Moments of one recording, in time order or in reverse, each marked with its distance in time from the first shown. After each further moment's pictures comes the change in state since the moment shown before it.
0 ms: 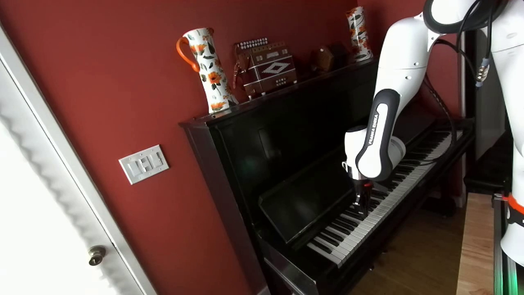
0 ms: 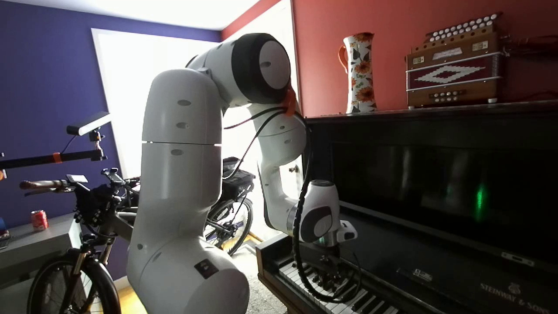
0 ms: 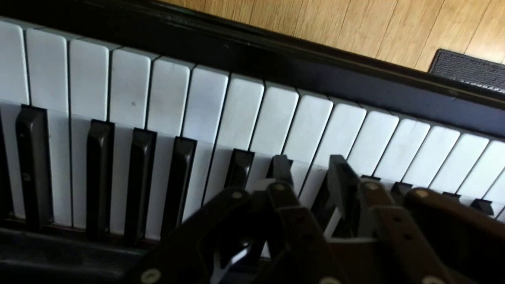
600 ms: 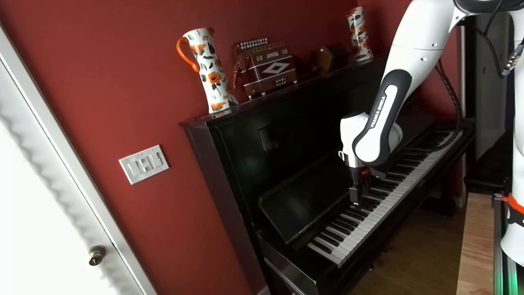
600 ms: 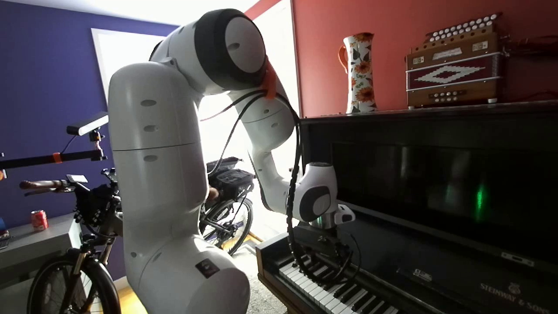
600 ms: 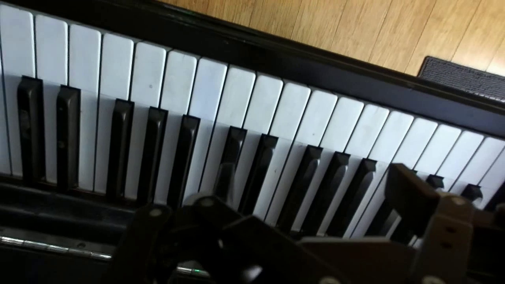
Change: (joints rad) arm 0.015 -0.170 -0.007 -0.006 -0.022 -0.185 0.012
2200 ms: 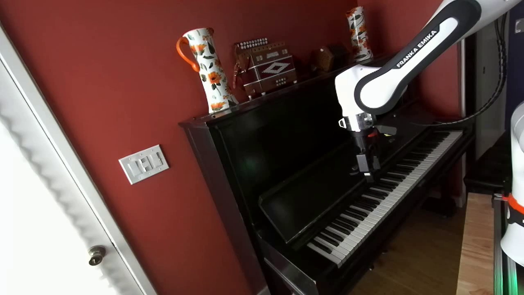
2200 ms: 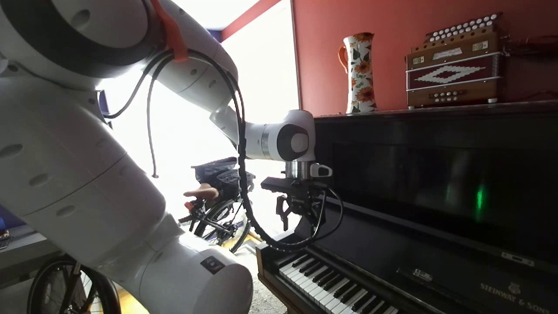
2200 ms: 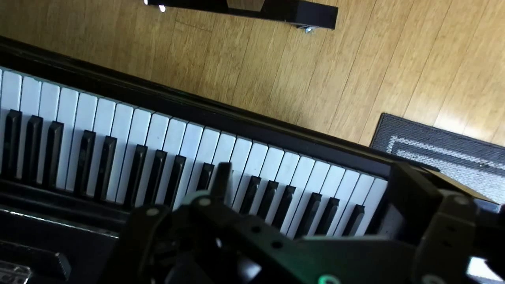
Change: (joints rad) arm 0.079 -0.485 0.008 0.020 -0.003 -0.649 0.077
